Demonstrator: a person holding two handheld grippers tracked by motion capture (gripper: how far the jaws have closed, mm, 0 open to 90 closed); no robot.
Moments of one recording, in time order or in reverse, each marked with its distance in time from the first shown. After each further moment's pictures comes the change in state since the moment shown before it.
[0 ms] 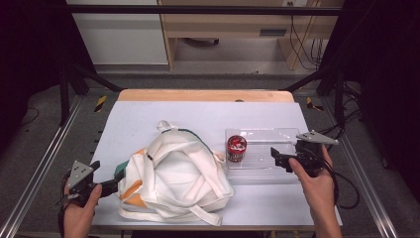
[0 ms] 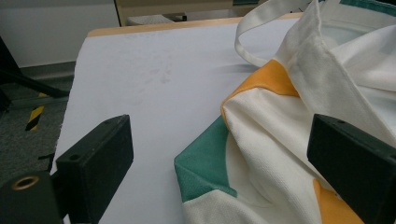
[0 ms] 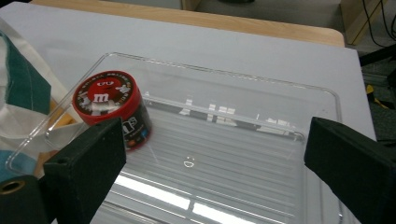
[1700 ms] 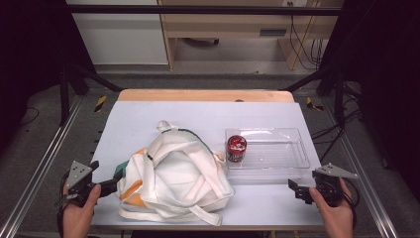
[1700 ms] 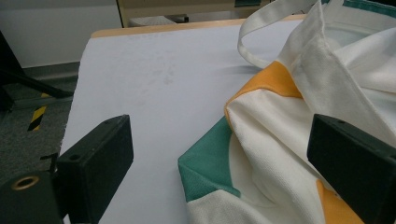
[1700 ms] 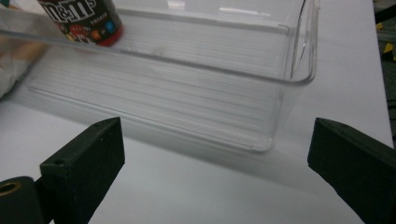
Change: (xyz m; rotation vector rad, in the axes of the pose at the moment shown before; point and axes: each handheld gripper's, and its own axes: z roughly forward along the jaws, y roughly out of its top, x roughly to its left) left arm 0.001 0.000 -0.001 -0.007 0.008 -0.005; right arm -0.045 -0.096 -0.015 0.092 0.055 0.020
